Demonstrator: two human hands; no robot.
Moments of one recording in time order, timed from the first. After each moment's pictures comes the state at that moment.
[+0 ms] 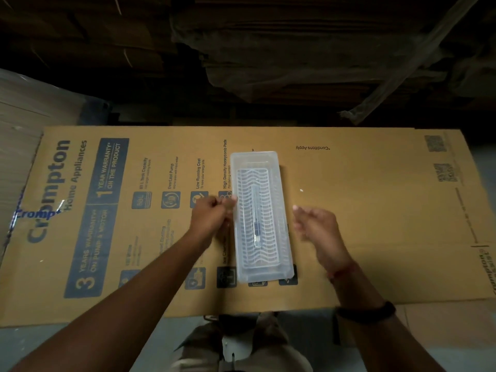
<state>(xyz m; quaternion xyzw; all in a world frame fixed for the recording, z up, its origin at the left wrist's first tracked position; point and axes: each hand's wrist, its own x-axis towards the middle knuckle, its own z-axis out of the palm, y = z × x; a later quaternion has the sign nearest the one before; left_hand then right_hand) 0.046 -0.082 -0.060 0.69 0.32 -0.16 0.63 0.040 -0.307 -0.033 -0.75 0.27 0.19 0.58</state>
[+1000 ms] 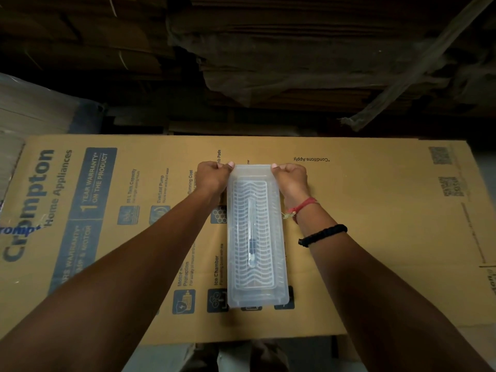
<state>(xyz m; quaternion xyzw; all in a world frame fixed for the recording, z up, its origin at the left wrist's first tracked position) 0.168 -0.095 -0.069 0.70 0.37 -0.08 0.61 0.188 -0.251 -0.078 -0.74 0.29 0.13 0.59</state>
